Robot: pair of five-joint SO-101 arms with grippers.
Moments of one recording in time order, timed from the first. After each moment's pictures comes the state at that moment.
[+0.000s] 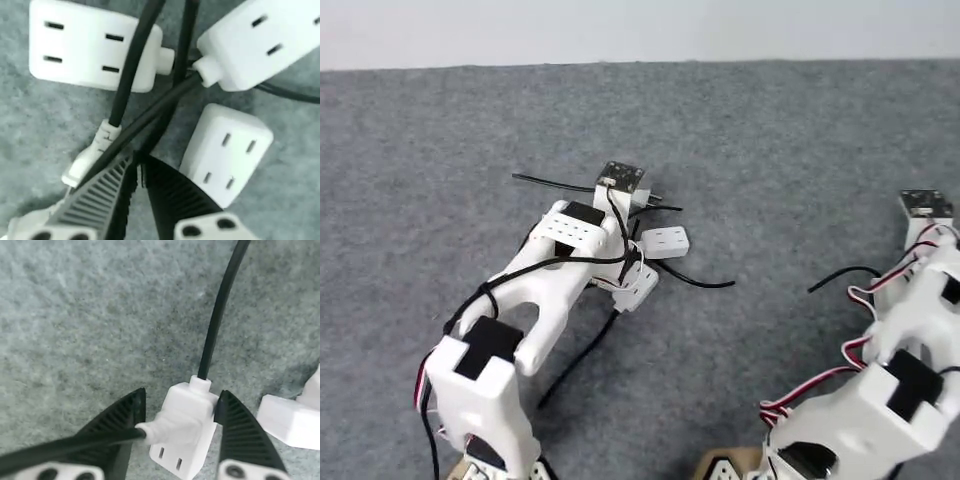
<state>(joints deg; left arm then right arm) 18.0 18.2 16.2 65.3 10.2 38.9 11.0 15.8 62.6 38.8</state>
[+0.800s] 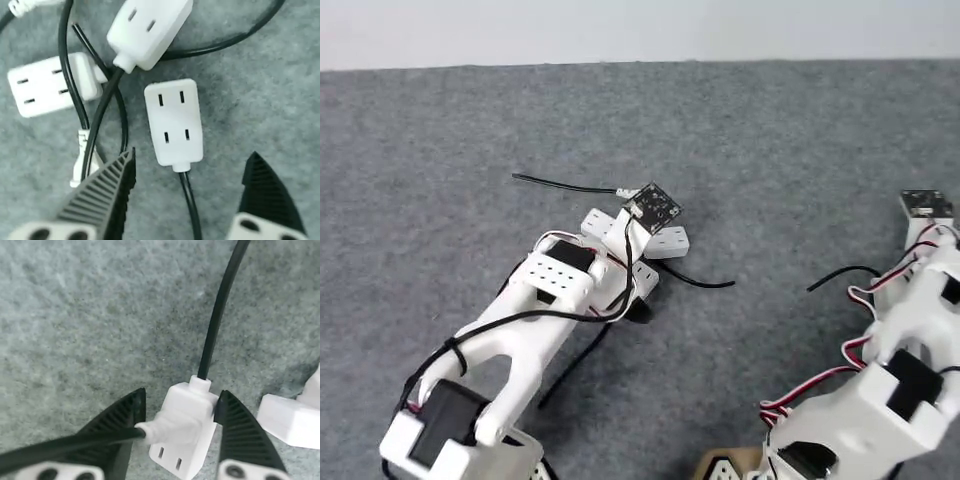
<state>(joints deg) 22.0 -3.7 37.2 52.2 -14.5 38.9 11.0 15.8 62.6 38.5</state>
